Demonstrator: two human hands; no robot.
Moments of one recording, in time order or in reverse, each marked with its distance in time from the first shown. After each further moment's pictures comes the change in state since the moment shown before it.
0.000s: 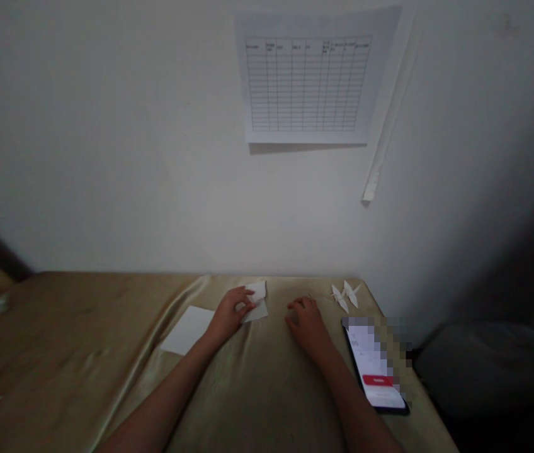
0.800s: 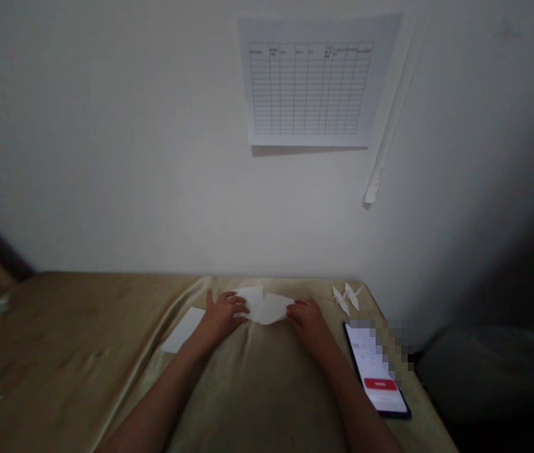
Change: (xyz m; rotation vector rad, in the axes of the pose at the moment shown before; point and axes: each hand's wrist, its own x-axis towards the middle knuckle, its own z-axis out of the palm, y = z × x) left_hand -0.005 0.005 -0.029 0.492 -0.335 -0.061; right_hand 0.008 0.015 -0.001 0.020 -0.105 -0.119
